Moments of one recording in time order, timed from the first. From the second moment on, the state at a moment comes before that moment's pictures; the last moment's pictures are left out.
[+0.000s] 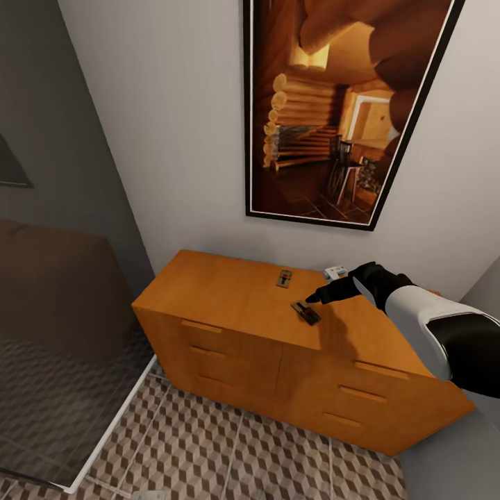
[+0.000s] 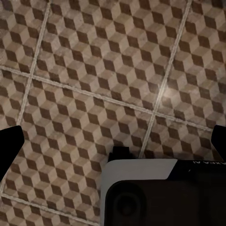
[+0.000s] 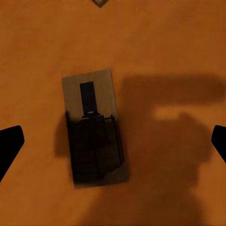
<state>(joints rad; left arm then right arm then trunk) -0.45 0.02 -0.30 0.07 0.33 -0.27 0.01 -1.40 -0.11 0.27 -0.05 0.12 0.48 0.62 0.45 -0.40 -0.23</state>
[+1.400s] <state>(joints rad) -0.45 0.02 -0.30 0.07 0.33 -0.27 0.01 -1.40 -0.11 0.27 -0.05 0.12 0.48 0.62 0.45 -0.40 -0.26</state>
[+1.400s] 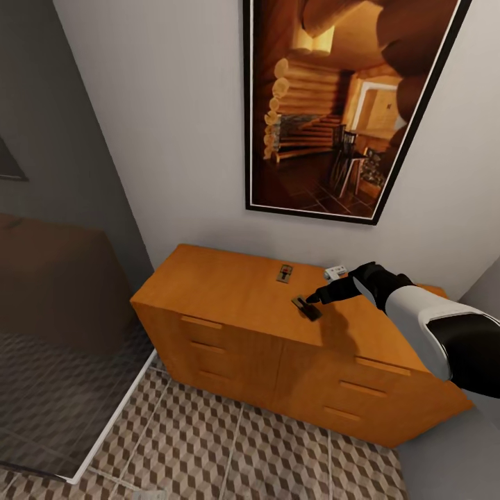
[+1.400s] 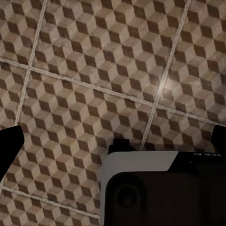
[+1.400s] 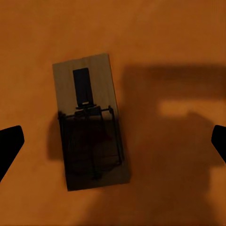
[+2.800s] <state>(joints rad) -0.45 0.02 -0.30 0.07 0.33 -0.27 0.01 -1.40 -0.11 0.27 -0.05 0.12 0.48 0.62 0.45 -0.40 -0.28</state>
